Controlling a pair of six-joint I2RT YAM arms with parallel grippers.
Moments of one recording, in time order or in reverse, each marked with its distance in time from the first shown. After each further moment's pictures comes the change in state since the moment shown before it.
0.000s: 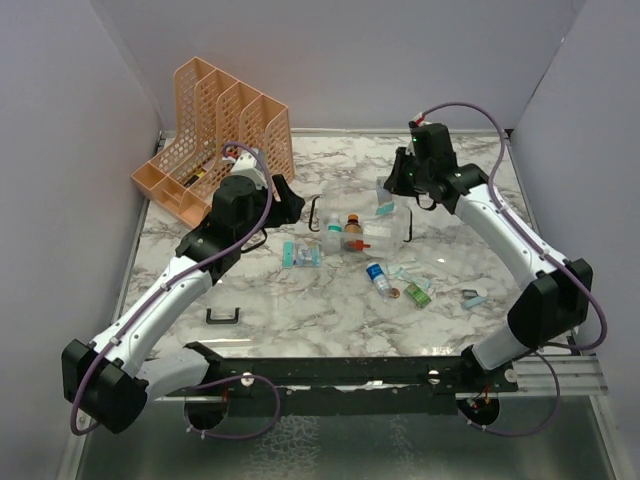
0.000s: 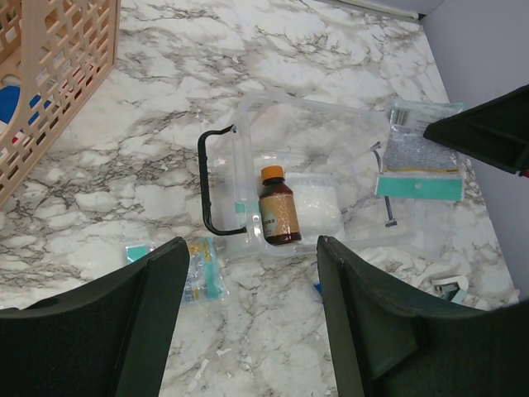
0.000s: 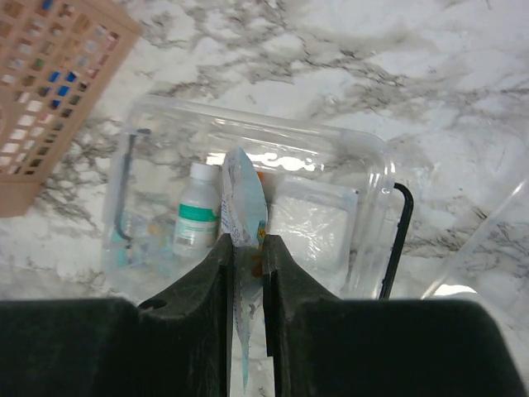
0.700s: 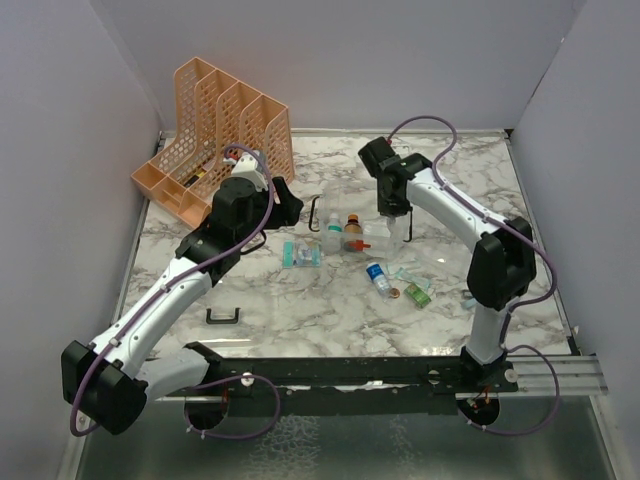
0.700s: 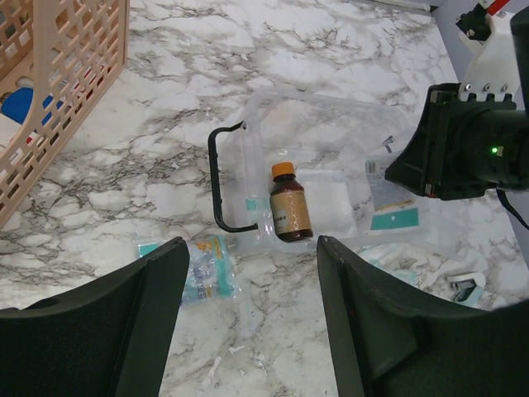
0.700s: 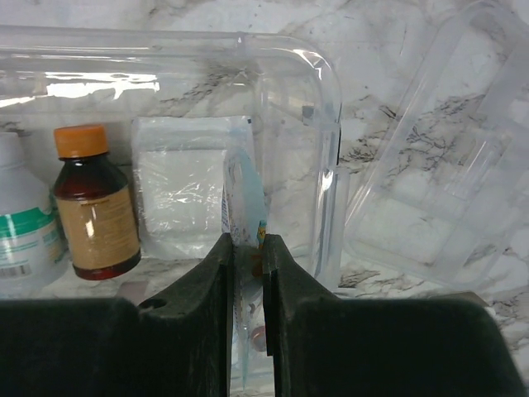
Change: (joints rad) left arm 0.000 -0.005 -0.013 -0.003 -0.006 0.033; right arm 0.135 0.351 0.245 -0.439 0.403 0.109
